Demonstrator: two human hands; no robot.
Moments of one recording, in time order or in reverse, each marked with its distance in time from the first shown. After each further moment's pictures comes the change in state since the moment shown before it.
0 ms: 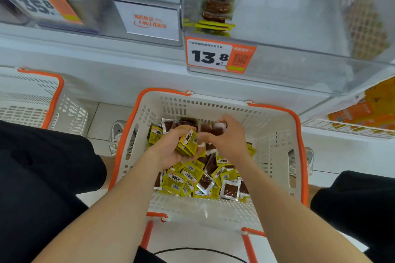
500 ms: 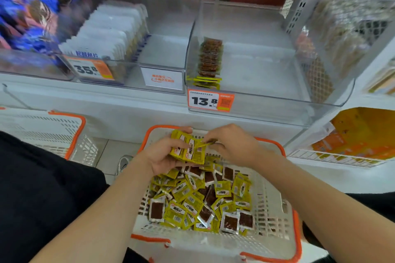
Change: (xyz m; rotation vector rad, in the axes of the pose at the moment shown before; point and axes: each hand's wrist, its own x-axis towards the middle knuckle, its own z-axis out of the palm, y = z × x) left_hand -0.074 0.073 0.022 0.076 -0.172 0.241; right_hand -0.001 -0.113 -0.082 -0.733 -0.316 -0.560
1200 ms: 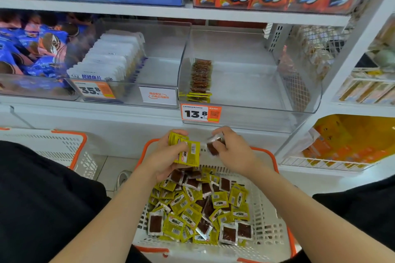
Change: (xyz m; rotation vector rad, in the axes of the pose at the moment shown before) left_hand -0.031 0.015 0.040 0.216 0.097 0.248; right_hand -0.036 -0.025 -0.021 0.395 0.267 0.346
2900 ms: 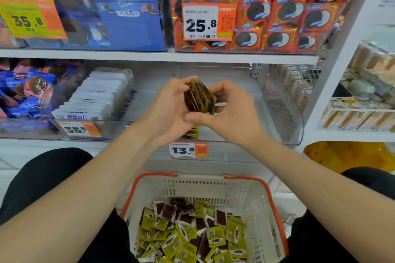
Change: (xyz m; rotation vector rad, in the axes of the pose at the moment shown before) left_hand -0.001 0.189 0.090 -0.291 -0.339 0.261; right_hand 0.042 -0.099 -0.122 0.191 0.455 -0.329
